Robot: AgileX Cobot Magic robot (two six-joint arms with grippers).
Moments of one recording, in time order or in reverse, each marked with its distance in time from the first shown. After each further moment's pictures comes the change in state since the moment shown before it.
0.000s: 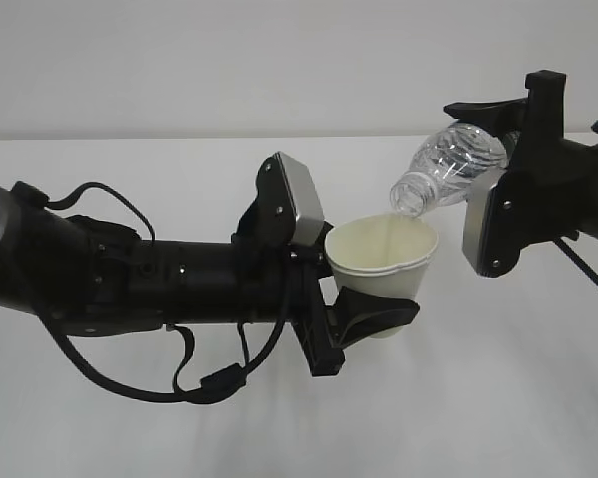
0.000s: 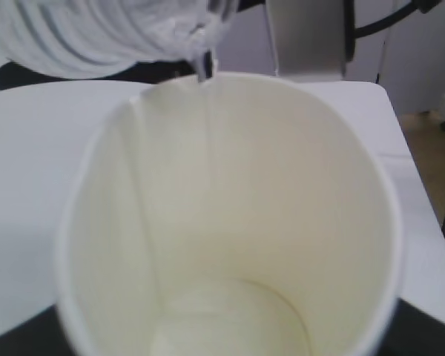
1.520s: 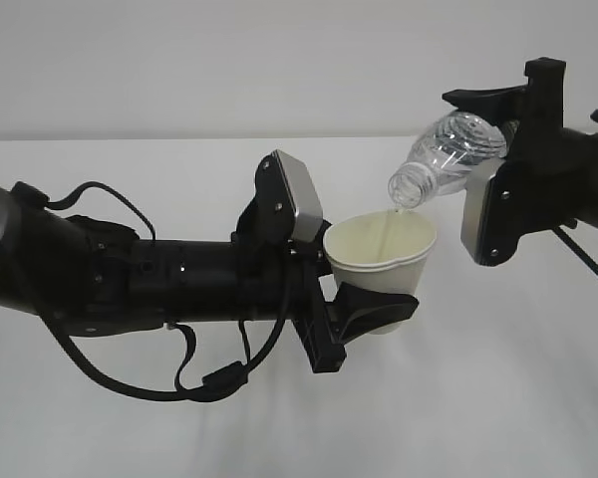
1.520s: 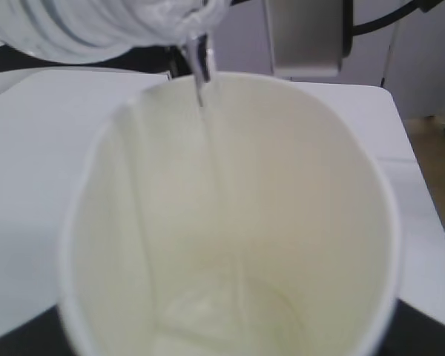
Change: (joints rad) left arm 0.000 0.000 0.000 -0.020 0.000 0.000; right arm 0.000 0.000 -0.022 0.000 -0.001 -0.016
